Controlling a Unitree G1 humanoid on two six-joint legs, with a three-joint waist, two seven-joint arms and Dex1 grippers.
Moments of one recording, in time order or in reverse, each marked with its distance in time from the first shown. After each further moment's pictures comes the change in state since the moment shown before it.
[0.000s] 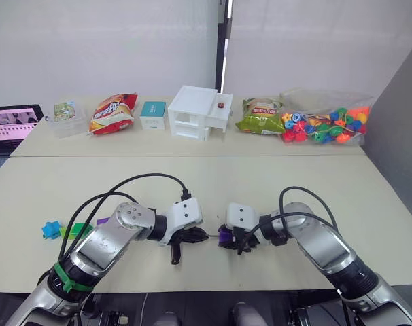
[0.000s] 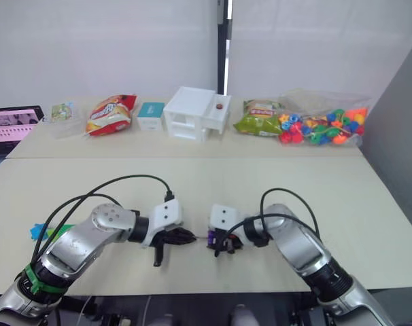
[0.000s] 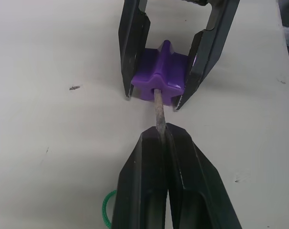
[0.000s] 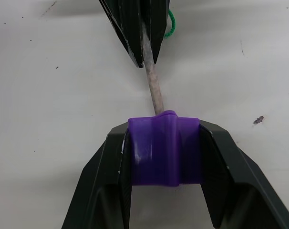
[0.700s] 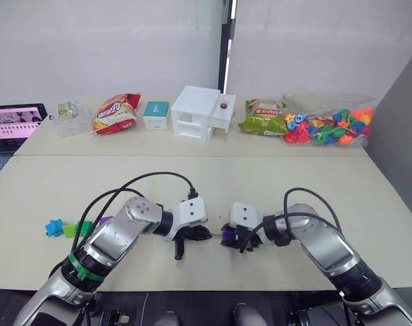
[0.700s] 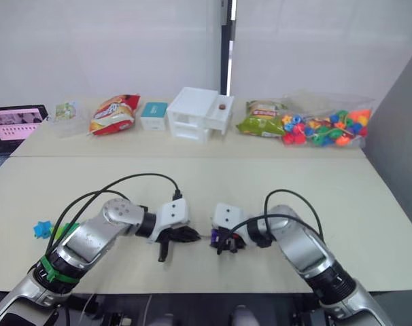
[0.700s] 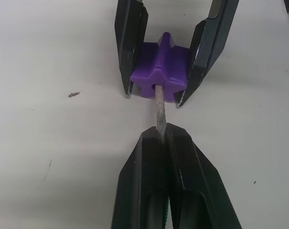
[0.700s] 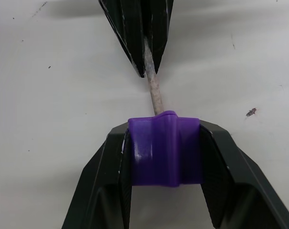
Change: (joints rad) left arm -0.062 -0.035 -0.044 0.104 0.088 -0.116 -0.088; right arm 0.033 0.006 -0.031 -0.003 0.019 -0.010 0.000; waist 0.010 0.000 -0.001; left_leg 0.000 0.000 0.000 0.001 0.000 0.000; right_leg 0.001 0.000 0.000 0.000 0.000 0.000
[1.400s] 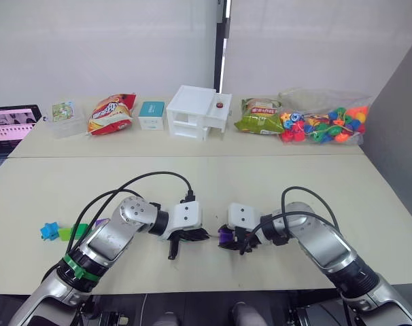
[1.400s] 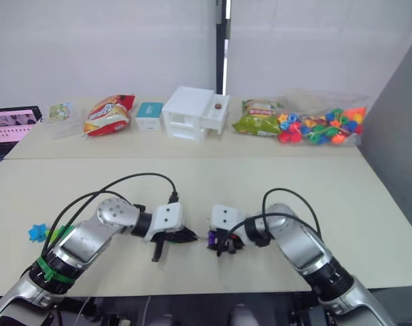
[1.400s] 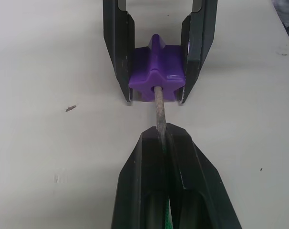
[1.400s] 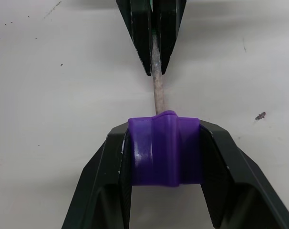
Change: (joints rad) left arm 0.040 0.033 0.020 0.073 0.026 -0.214 -0.055; right arm -0.033 -0.006 0.026 0.022 0.009 -0.024 0.021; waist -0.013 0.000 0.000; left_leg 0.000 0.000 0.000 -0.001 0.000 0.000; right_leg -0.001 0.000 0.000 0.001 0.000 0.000
